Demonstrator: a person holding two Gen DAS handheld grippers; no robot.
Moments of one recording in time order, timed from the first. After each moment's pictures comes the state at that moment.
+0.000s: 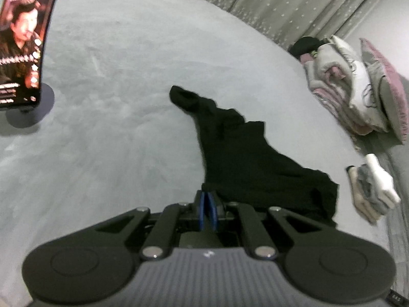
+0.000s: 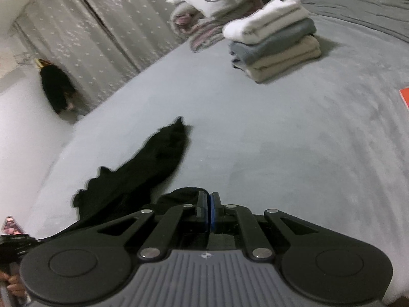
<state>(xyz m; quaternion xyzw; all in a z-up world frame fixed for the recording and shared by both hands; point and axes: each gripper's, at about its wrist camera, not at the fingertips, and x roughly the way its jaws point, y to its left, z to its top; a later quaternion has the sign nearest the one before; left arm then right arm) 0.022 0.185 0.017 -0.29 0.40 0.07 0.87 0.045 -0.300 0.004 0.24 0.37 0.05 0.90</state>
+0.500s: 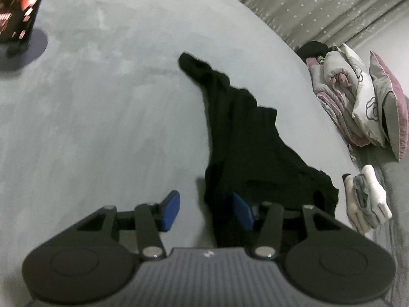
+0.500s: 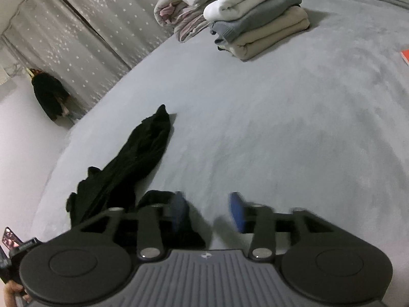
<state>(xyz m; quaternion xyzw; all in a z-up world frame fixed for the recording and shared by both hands) 0.017 0.186 -0.029 -0.37 0.41 0.05 0.83 0.050 -0.310 -0.030 0.28 0.38 0.06 0.88</state>
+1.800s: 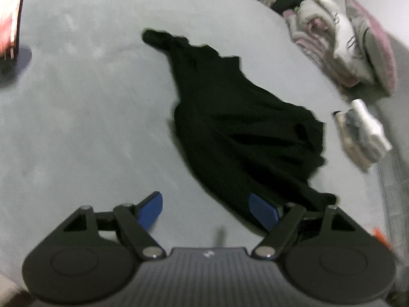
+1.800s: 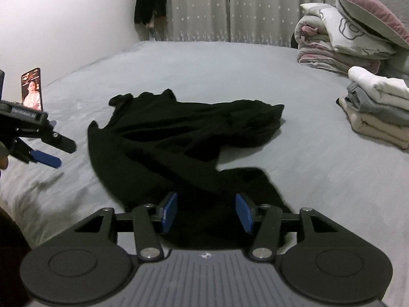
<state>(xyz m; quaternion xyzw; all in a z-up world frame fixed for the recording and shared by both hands) 0.001 0.148 0.009 -0.24 0.48 0.01 0.84 0.021 -0.185 0.002 -0.06 0.34 0.22 0.91</state>
